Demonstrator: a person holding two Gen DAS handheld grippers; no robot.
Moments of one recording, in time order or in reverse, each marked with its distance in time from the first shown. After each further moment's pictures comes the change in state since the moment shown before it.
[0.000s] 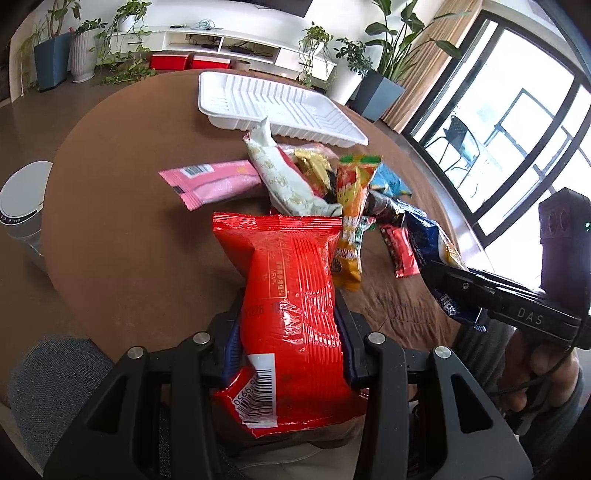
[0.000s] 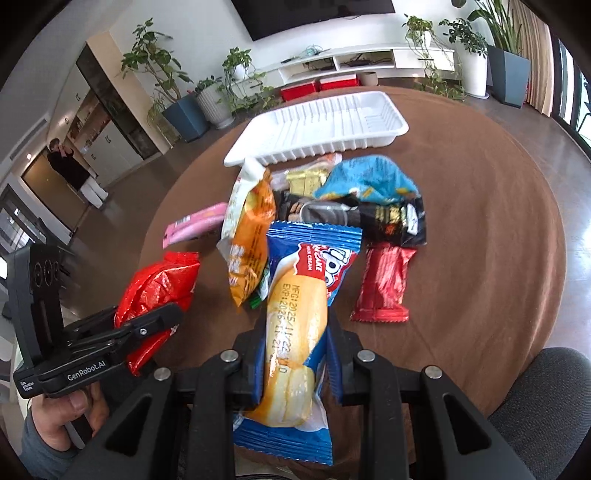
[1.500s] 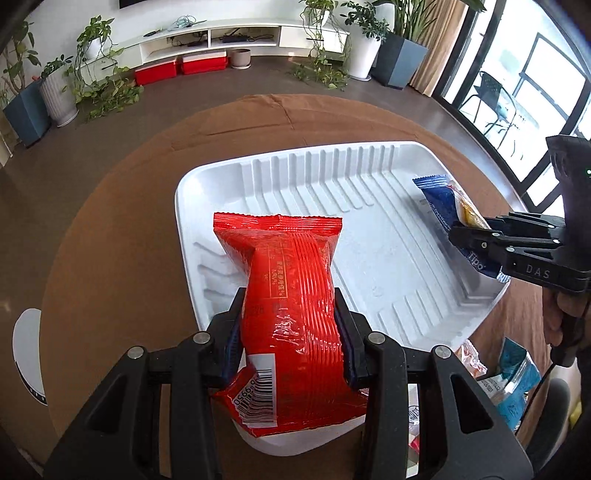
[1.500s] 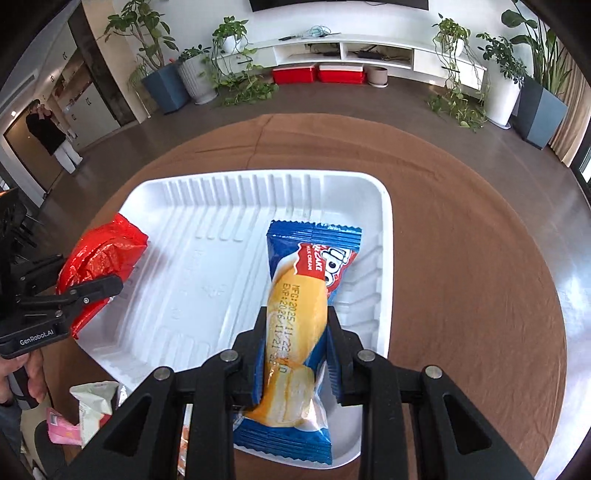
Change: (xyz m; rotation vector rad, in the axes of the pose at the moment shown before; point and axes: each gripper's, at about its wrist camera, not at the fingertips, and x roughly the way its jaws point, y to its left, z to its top) left arm 0.194 0.069 0.284 0.172 0.143 0.176; right arm 0.189 -0.089 0.268 -0.155 0.124 -0.113
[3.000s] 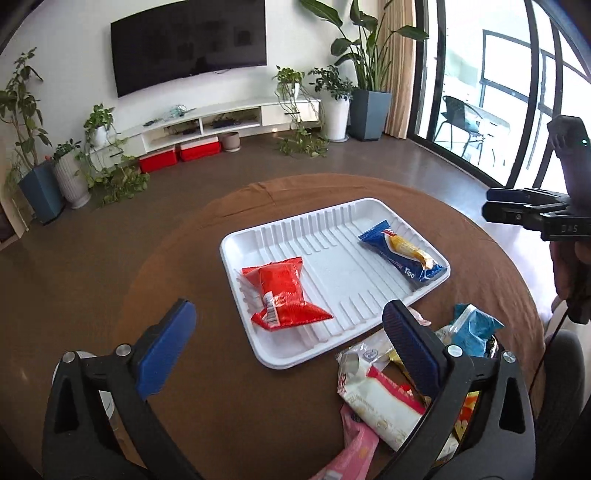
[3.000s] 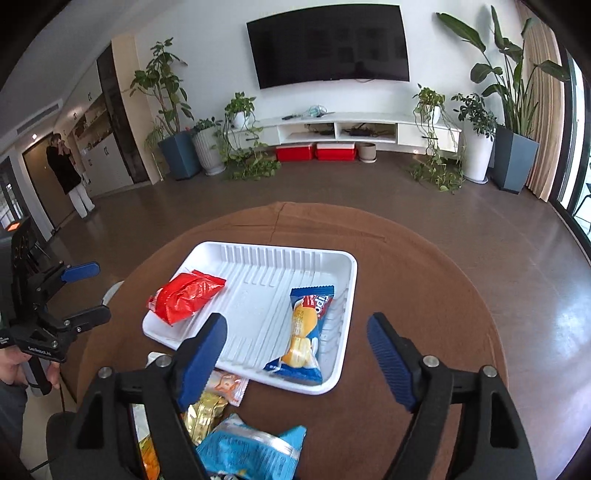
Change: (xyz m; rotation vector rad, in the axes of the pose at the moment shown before) left arm -0.086 -0.060 -0.072 0.160 -0.316 0.070; right arm -0.167 0.016 -0.073 -0.002 -0.340 -0.003
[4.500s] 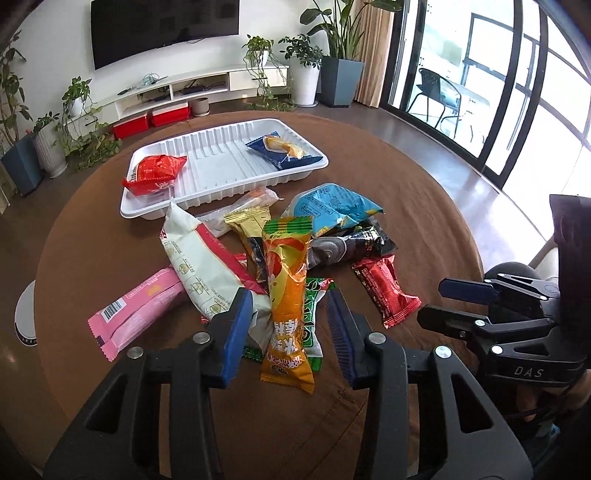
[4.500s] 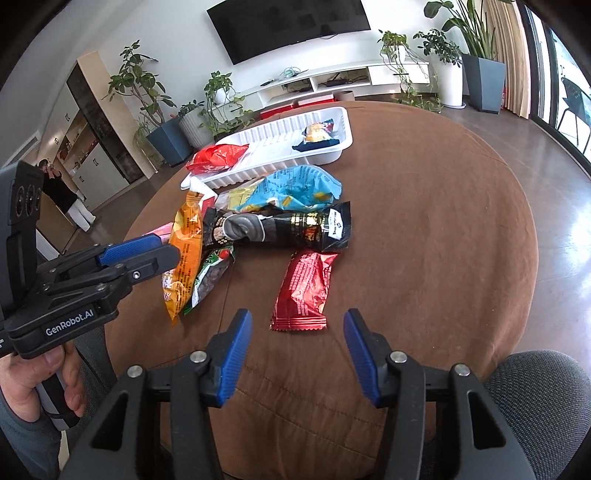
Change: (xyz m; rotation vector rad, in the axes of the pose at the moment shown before) left arm -0.044 -0.143 -0.112 0.005 0.119 -0.124; right arm -0.057 0.044 -0.210 0.201 0.126 0.031
